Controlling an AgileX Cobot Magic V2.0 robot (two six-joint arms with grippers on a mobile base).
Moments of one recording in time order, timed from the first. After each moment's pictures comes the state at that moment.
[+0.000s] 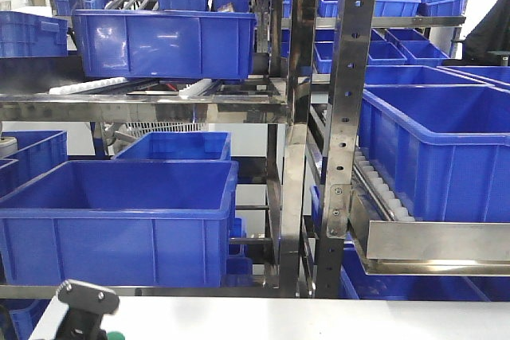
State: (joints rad) left arm -0.35 1.71 -0.68 -0.16 -0.18 0.10; right arm 0.03 0.66 -0.31 -0.09 0.09 0.10
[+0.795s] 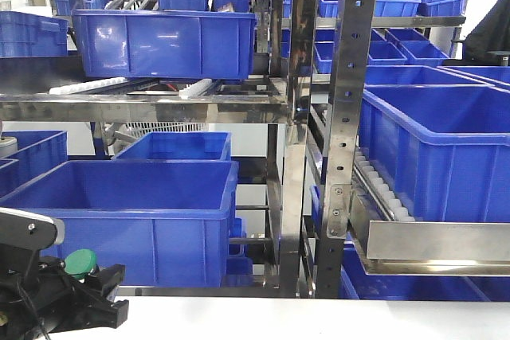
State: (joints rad) left arm -0.35 1.30 -0.67 -0.16 -0.13 0.10; right arm 0.21 1.41 -0.14 -0.34 -0.71 0.10
